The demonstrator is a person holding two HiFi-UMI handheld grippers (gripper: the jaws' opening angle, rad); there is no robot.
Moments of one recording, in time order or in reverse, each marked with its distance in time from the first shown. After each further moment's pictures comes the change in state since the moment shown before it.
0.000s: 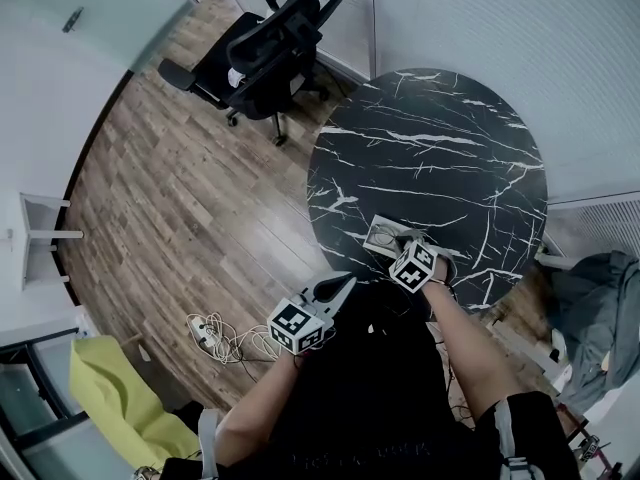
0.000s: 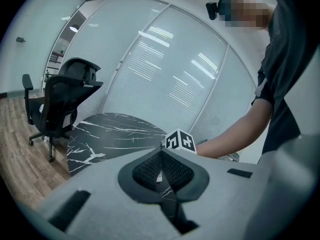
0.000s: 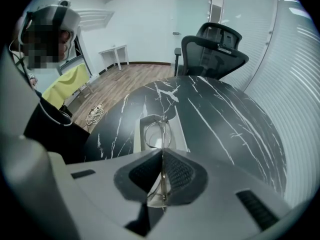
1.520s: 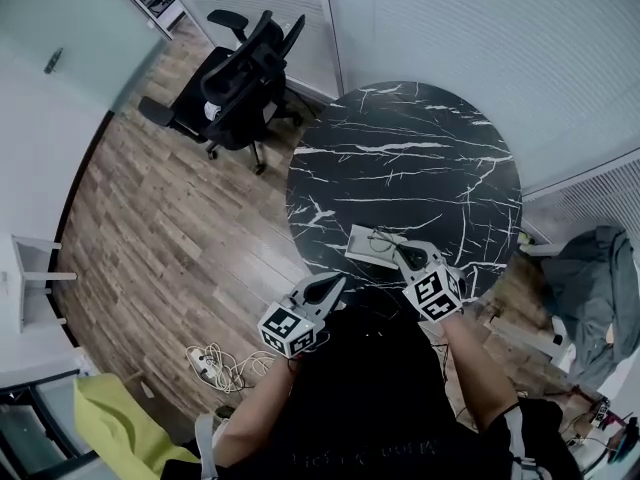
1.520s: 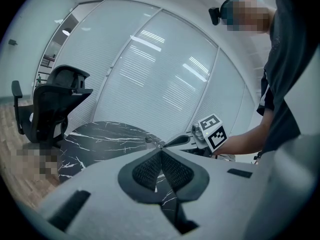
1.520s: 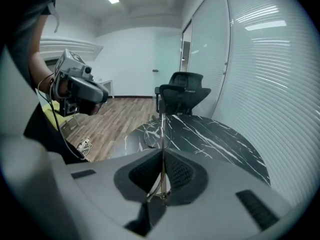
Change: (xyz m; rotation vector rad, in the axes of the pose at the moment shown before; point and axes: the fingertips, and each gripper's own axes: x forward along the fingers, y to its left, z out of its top) left arm 0.010 -0.017 0.032 0.062 -0.049 -0.068; right arm -0.161 -0.019 0.026 0.183 -0.362 -0.184
